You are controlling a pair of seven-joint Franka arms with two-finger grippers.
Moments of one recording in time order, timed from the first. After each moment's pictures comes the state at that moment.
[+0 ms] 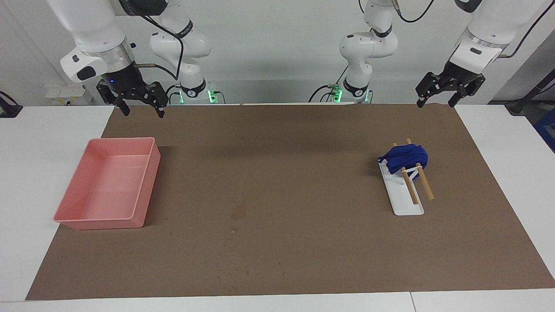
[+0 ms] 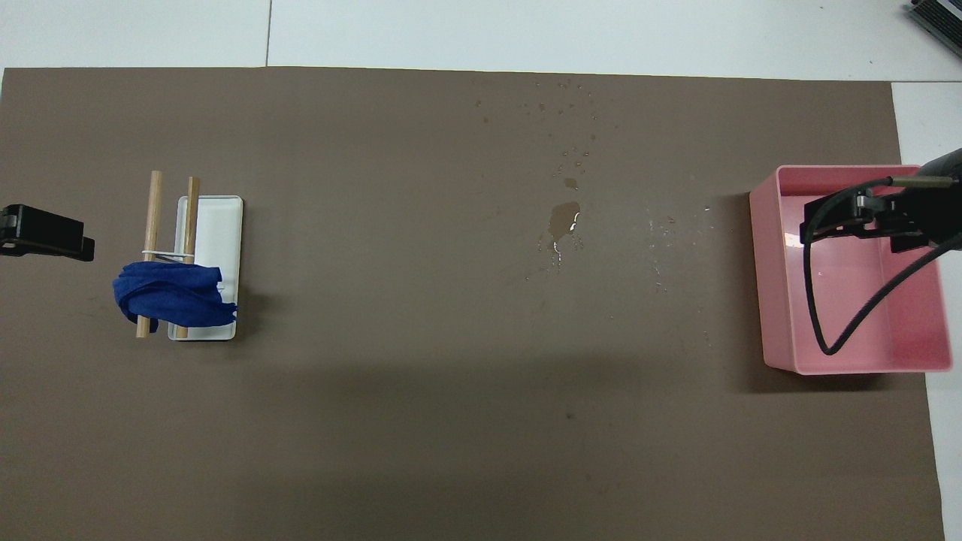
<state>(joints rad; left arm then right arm) 0.02 -0.02 -0.06 -1.50 -0.03 1.46 -0.01 -0.02 0.05 0.08 -1.45 0.00 1.47 0.18</state>
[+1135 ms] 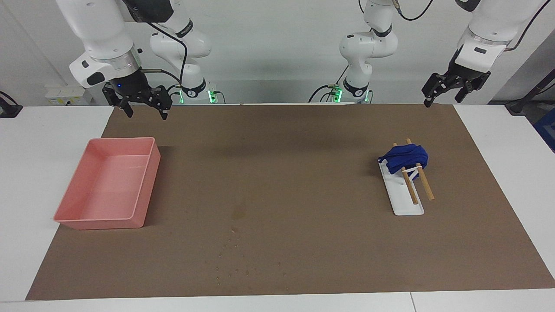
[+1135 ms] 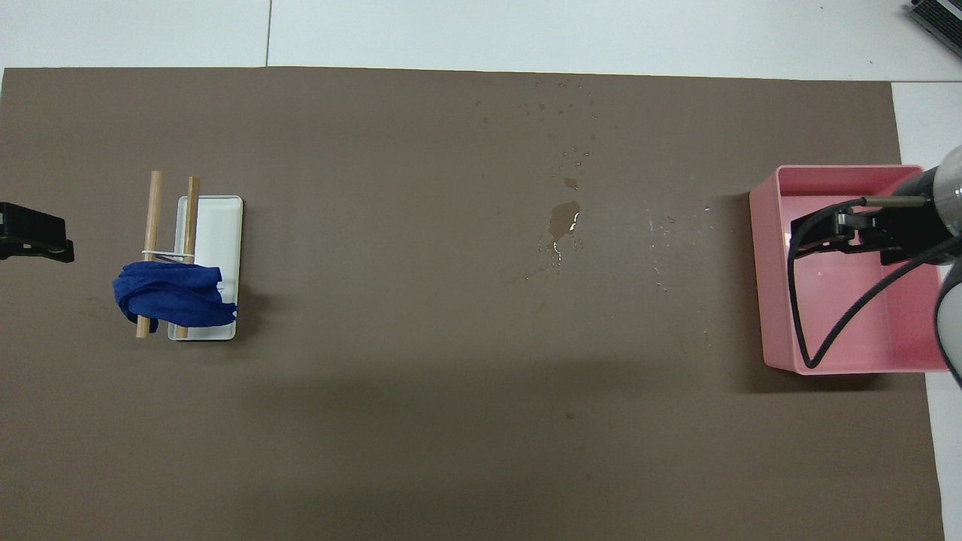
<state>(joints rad) 0.02 -0.05 -0.06 -1.54 0.04 1.47 -0.23 -0.01 0.01 0.09 -1.53 -0.03 1.50 0.18</state>
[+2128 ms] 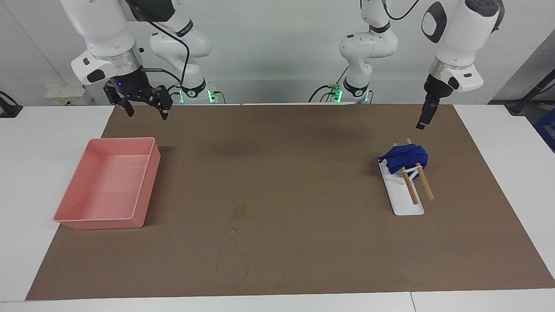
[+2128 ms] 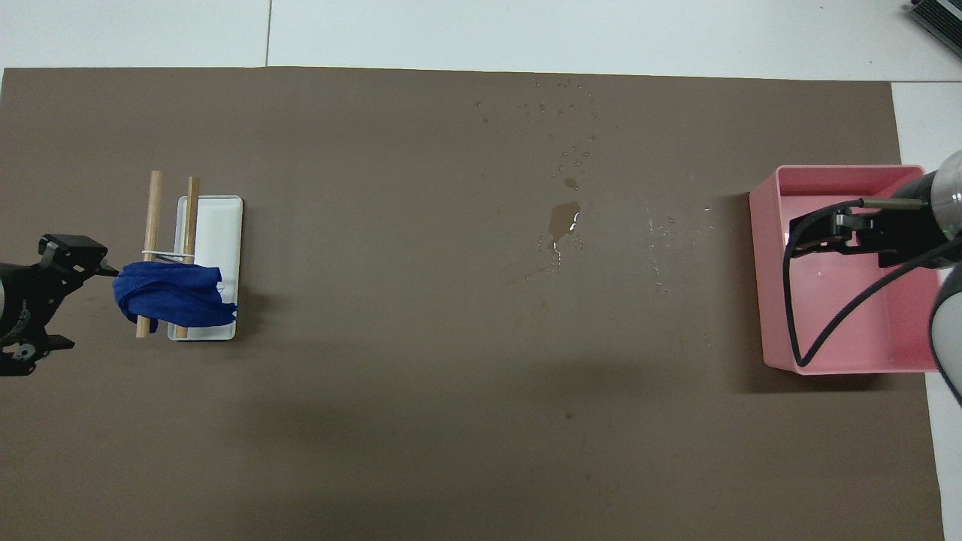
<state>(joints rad) 0.02 -0.28 -0.04 -2.11 0.04 1.92 -1.09 -0.01 -0.01 0.09 -1.56 -0.03 1.53 0.21</state>
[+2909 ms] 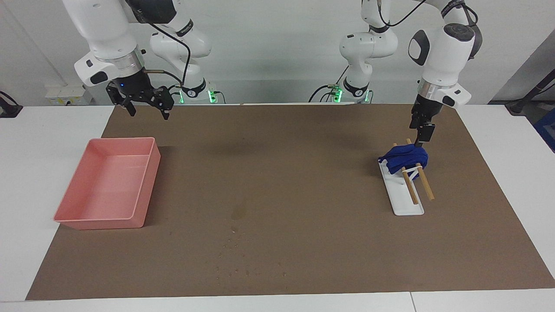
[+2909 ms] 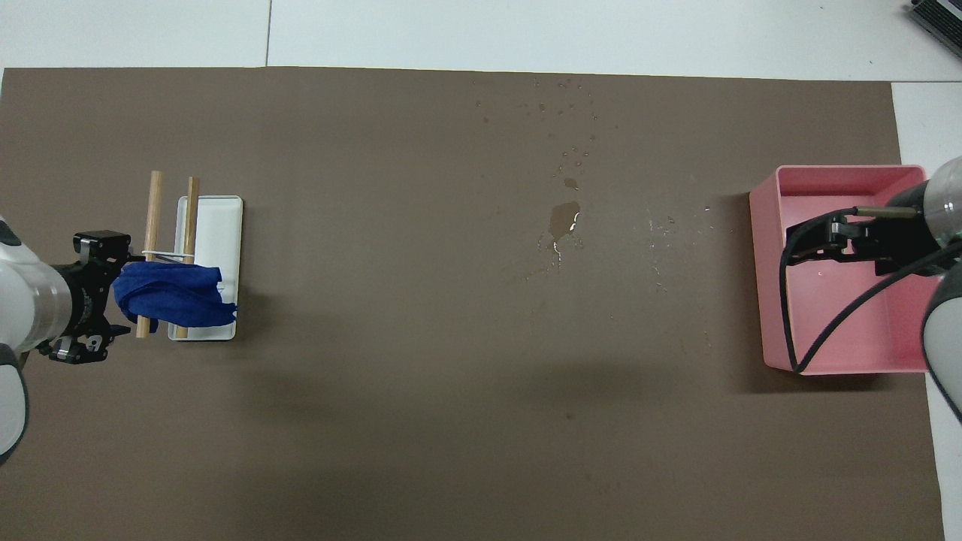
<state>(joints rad) 0.02 -0.25 -0.04 -2.26 0.04 2.19 -1.33 -0.01 -0.02 0.10 -1.59 -0.03 1.53 0.22</state>
